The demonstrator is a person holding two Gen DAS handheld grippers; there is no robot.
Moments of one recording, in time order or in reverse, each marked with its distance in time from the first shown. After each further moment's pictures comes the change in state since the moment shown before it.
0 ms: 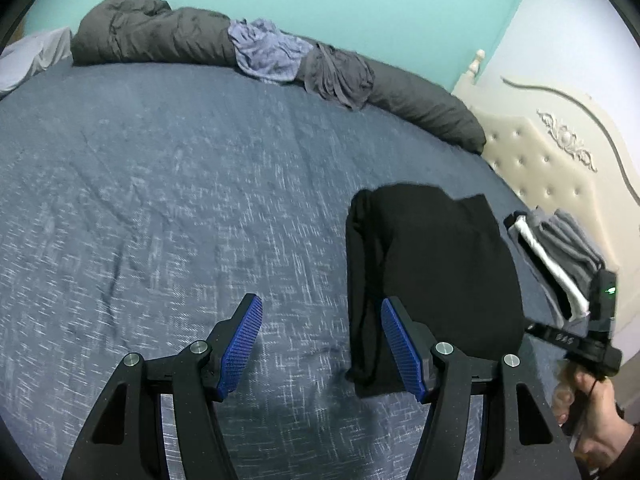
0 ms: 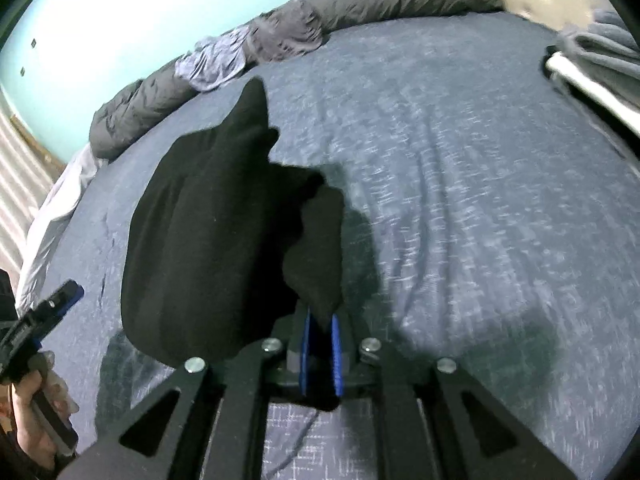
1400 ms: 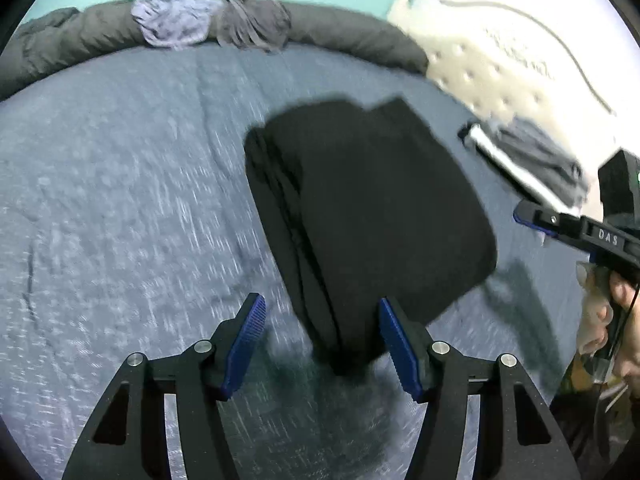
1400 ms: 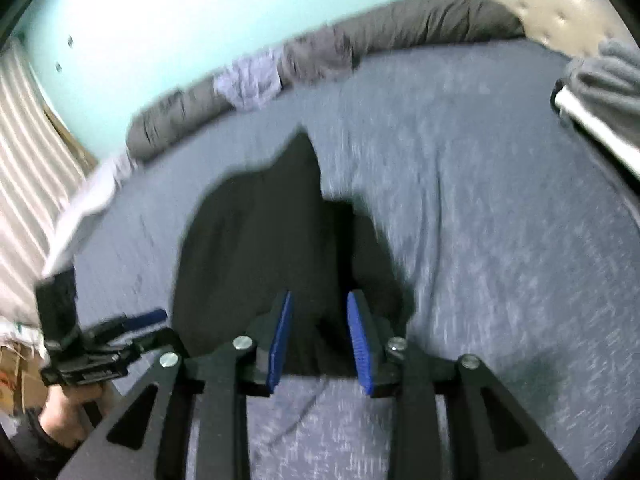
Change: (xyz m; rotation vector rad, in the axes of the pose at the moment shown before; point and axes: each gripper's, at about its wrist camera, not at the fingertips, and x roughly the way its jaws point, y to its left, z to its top) left arm 0.021 -0.069 -0.028 0.191 0.126 -0.106; right arm -0.048 0.001 0.017 -0.122 -0.067 0.160
